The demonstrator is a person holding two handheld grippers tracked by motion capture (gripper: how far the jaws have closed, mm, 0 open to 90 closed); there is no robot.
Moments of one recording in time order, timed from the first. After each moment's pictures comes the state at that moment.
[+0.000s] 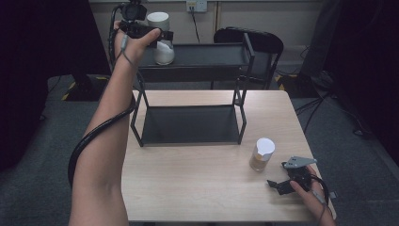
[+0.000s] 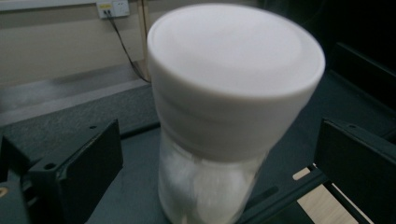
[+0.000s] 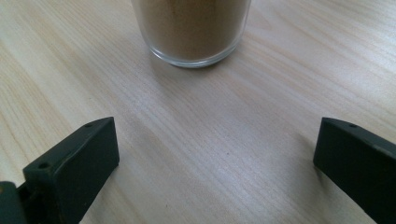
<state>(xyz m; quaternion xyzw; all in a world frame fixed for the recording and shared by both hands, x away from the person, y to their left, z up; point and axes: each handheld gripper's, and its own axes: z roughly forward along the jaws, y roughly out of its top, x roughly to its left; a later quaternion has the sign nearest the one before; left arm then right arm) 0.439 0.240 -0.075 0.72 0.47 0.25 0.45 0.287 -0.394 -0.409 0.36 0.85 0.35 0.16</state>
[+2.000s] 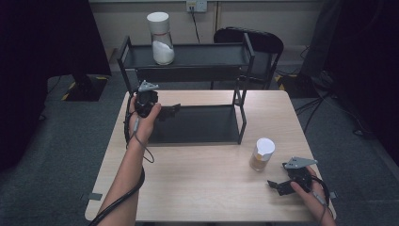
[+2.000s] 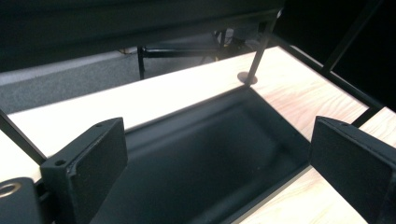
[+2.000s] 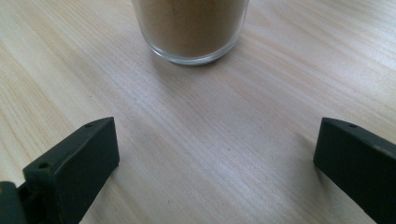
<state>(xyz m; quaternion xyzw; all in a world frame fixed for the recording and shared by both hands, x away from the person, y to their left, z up) 0.373 0.244 -0.270 0.73 0.45 0.20 0.47 0.283 -0.394 -0.410 0.36 0.85 0.35 0.16</state>
